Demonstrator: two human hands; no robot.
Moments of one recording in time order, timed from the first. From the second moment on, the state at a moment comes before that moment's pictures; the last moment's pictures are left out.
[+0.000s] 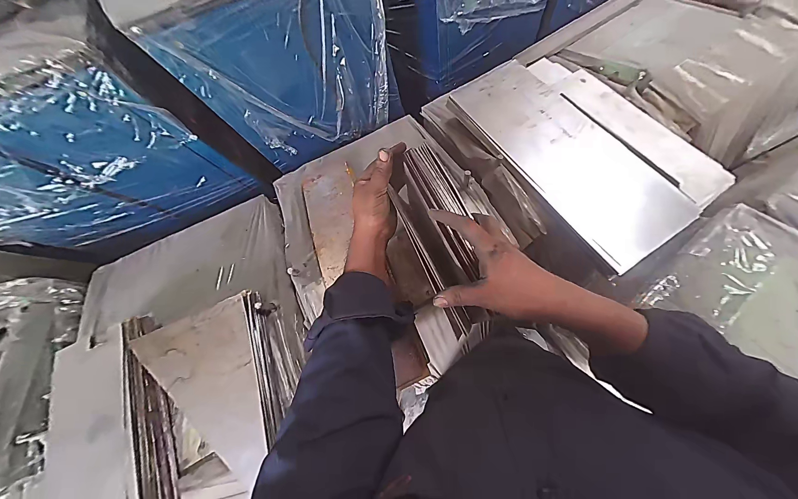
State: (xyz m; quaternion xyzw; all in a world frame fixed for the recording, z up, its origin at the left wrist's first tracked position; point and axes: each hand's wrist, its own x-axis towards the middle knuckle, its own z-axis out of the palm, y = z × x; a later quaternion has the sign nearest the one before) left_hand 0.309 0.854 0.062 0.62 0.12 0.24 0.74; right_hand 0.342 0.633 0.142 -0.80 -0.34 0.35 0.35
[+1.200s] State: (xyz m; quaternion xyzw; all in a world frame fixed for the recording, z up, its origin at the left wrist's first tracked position) left_hand 0.430 0.847 0.056 0.83 0.23 0.21 0.46; right_hand 0.366 0.544 0.100 -0.75 -0.21 0.36 0.52
